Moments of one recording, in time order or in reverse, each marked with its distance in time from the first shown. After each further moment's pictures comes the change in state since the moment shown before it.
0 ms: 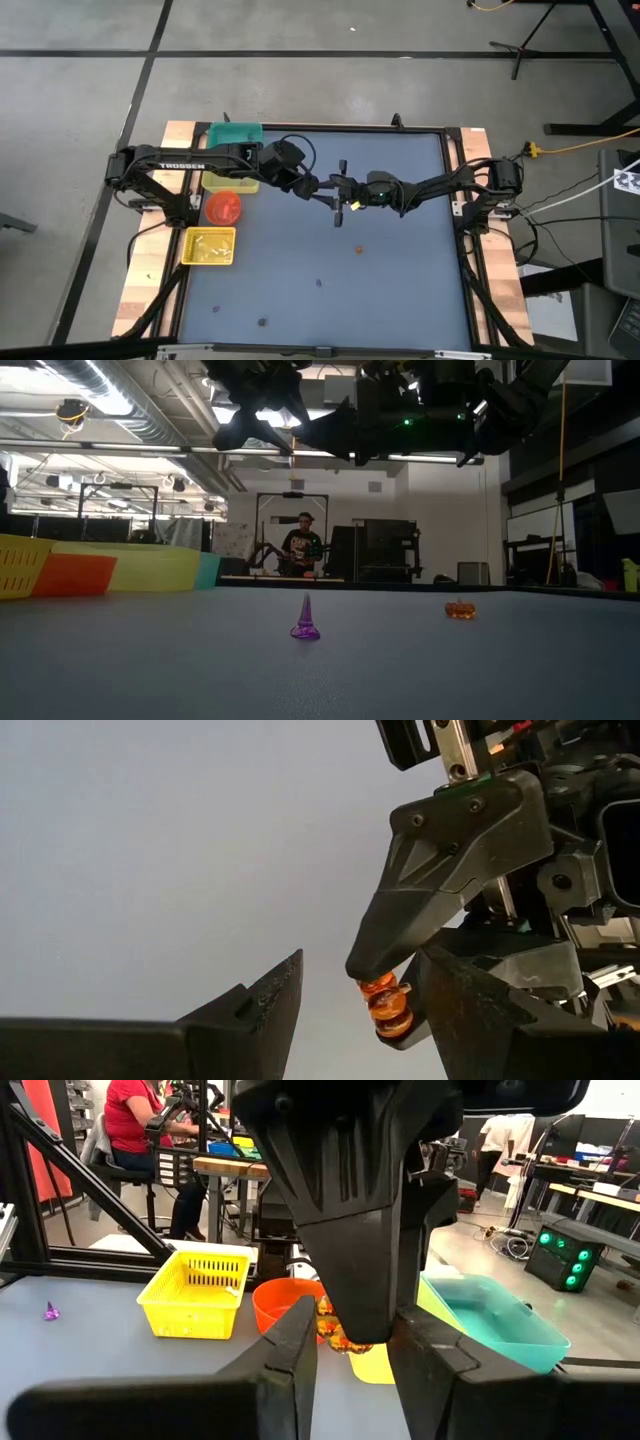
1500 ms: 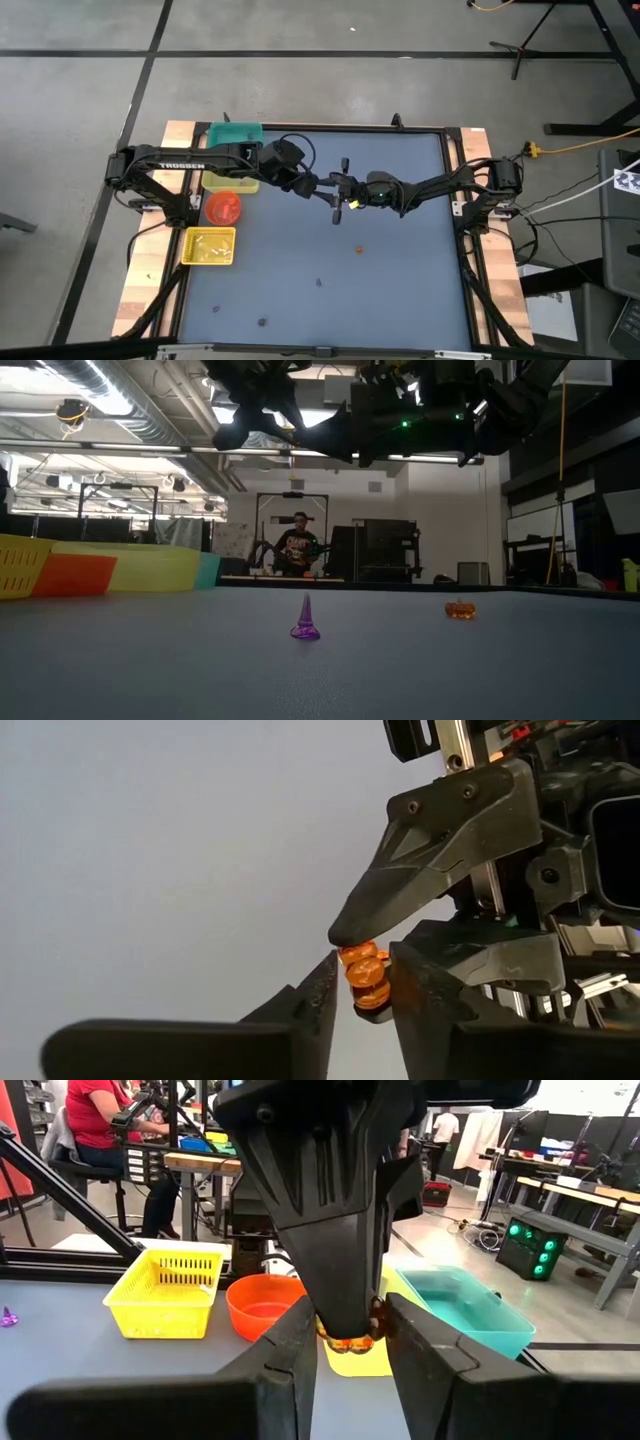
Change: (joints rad) left arm 0.000 0.000 0.000 0.001 0.001 -0.023; right arm 0.000 0.000 0.000 -0.002 0.075 0.000
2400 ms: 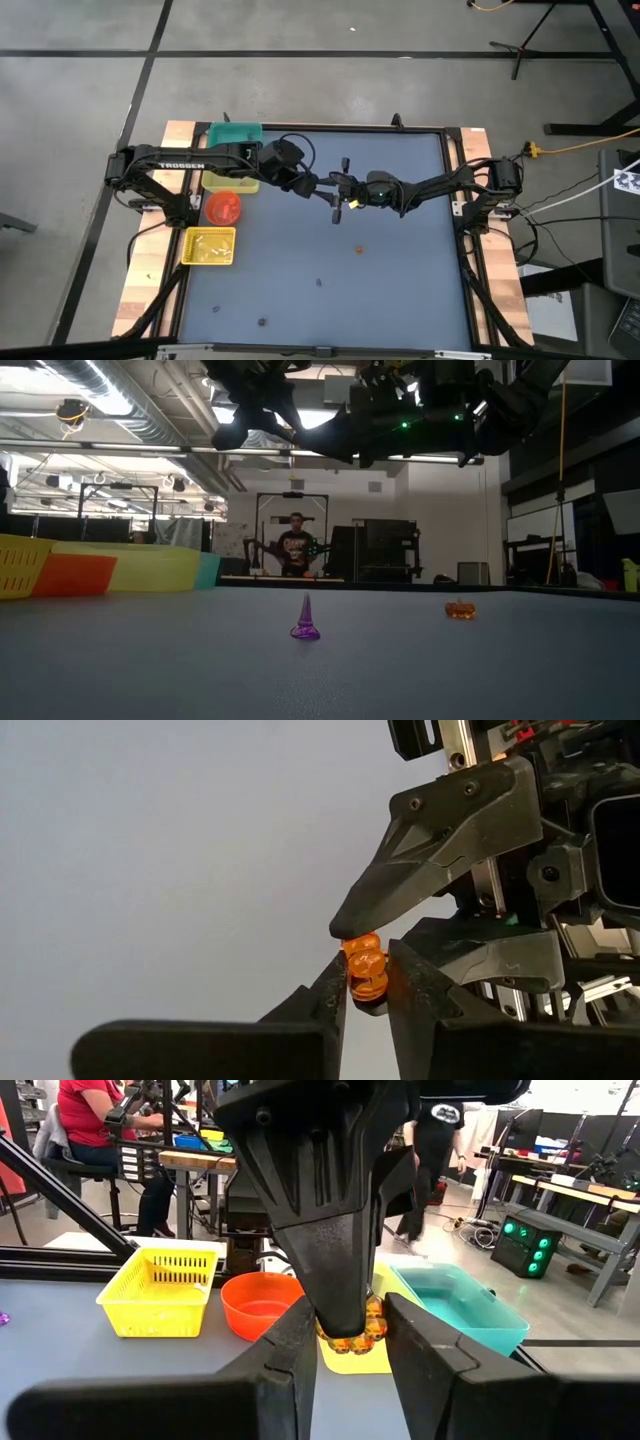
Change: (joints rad) left arm 0.000 0.000 0.000 -0.002 -0.007 0.000; right arm 0.000 0.000 0.000 -0.001 0.001 -0.001
